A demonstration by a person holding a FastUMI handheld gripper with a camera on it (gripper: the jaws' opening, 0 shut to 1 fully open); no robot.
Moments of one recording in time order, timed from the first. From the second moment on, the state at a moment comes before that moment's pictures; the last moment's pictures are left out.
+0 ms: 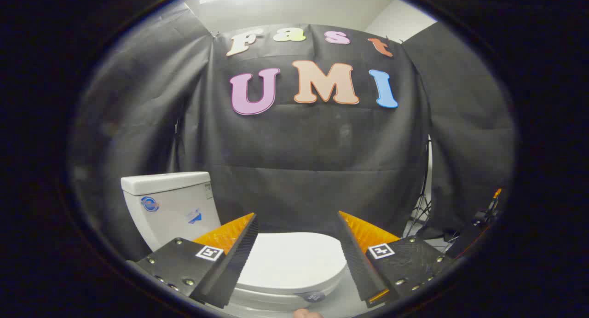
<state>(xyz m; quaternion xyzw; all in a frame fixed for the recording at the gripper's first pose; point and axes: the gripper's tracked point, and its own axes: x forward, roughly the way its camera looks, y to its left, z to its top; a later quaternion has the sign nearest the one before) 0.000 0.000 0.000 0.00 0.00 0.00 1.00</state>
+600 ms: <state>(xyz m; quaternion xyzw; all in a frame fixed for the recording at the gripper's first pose) -0.001 -0.009 0.003 0.02 -0.01 -0.01 1.00</state>
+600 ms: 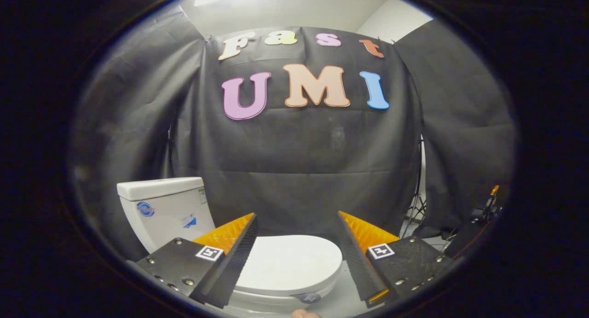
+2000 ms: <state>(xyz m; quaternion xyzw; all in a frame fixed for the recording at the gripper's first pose) 0.019 -0.059 -0.082 0.06 0.10 -0.09 0.99</state>
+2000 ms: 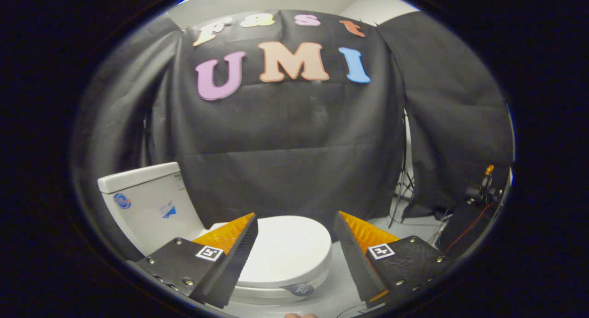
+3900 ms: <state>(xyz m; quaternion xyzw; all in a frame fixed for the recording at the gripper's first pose) -0.010 -0.054 -0.306 0.53 0.34 -0.11 0.77</state>
